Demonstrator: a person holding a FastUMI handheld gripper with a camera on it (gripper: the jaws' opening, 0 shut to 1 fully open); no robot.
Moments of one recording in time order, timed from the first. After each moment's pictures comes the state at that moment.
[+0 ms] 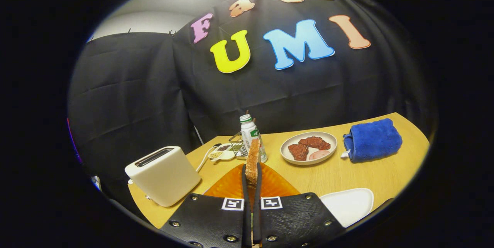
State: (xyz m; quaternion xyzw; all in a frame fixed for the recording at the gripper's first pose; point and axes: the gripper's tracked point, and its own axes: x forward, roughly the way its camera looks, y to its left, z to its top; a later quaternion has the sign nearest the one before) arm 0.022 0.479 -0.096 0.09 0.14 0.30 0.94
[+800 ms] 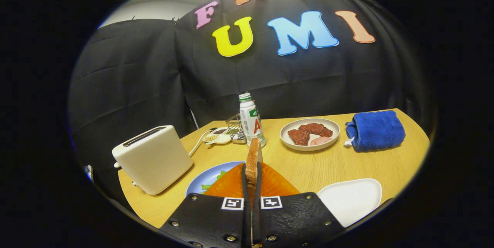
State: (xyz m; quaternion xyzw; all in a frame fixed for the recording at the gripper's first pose) arm 0.016 0.497 -0.137 0.06 0.17 0.31 0.93
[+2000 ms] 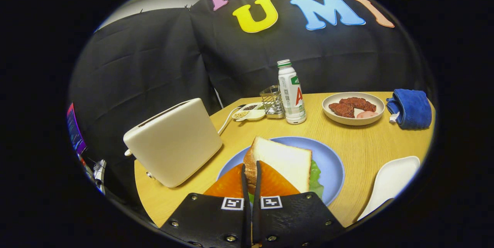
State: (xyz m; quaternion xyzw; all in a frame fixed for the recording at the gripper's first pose) arm -0.020 0.579 -0.191 0.06 0.24 0.40 0.88
